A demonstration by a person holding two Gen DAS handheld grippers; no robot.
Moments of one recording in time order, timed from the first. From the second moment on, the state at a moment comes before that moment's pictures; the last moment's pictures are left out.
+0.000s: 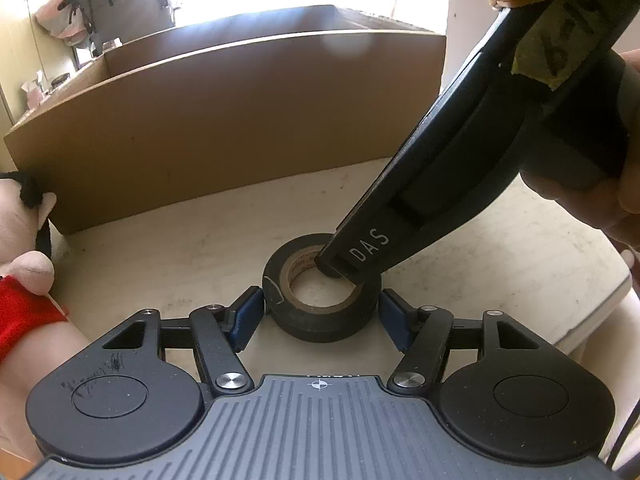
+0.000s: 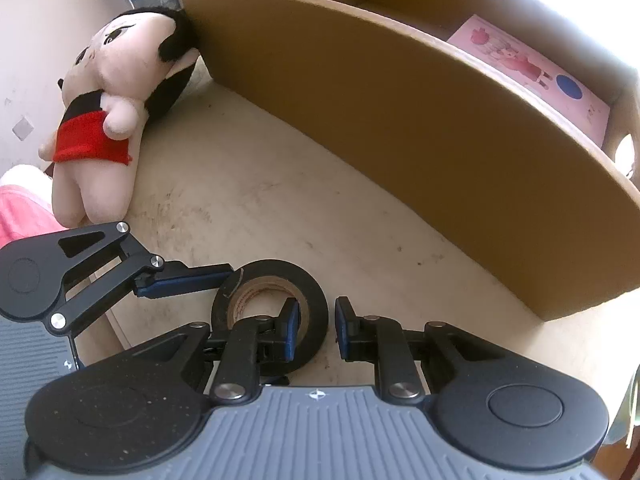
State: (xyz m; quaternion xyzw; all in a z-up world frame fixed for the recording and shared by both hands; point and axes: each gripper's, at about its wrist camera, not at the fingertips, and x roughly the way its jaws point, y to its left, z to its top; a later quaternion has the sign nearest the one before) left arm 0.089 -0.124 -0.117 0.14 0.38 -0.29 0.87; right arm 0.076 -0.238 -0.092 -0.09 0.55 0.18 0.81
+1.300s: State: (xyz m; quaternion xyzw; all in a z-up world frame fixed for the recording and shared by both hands) left arm 0.093 -0.130 -0.103 0.14 0.33 -0.28 0.89; right arm 0.069 -0.236 -0.069 -0.12 0.50 0.19 0.84
